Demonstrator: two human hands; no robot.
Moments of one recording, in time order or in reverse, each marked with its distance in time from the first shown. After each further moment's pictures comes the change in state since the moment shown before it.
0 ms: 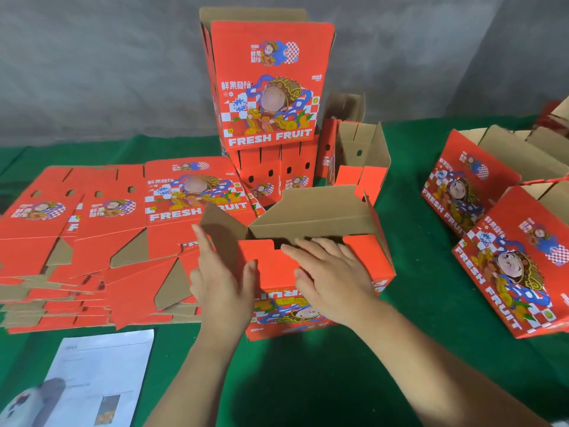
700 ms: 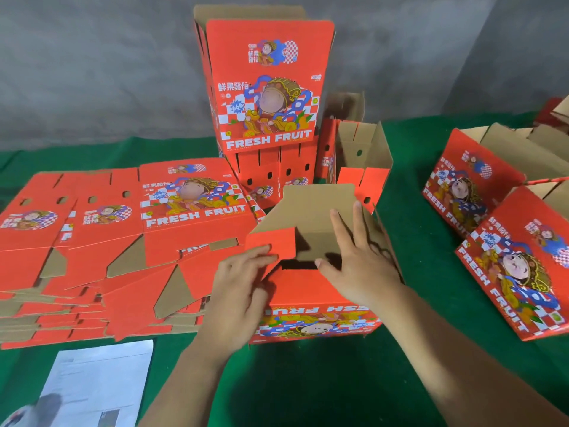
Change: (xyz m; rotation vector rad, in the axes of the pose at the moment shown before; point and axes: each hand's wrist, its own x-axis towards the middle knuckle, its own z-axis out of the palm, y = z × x) left_hand 0.018 -0.015 -0.006 -0.025 -0.407 0.426; right_hand 0.021 0.040 -0.007 0.093 -0.156 0.385
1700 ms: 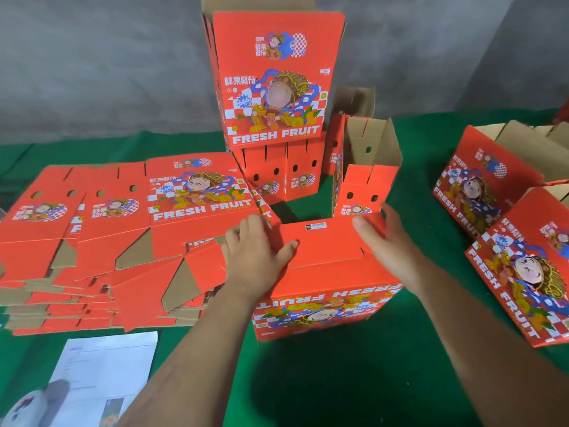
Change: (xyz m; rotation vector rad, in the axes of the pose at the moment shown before) left_hand 0.070 0.014 0.024 0.246 0.019 -0.449; right_hand 0.027 0.051 -0.019 0.688 0.010 0.201
